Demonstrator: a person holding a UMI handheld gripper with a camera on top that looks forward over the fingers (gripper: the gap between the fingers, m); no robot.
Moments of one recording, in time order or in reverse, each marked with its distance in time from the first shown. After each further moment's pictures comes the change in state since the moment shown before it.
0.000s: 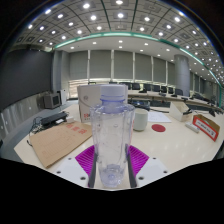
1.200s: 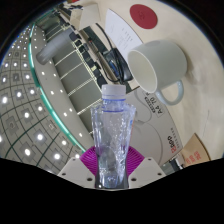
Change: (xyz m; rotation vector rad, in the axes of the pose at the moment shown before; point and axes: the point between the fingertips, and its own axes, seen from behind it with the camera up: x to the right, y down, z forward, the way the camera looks) arm 0.026 -0.233 0.226 0.011 -0.543 2.033
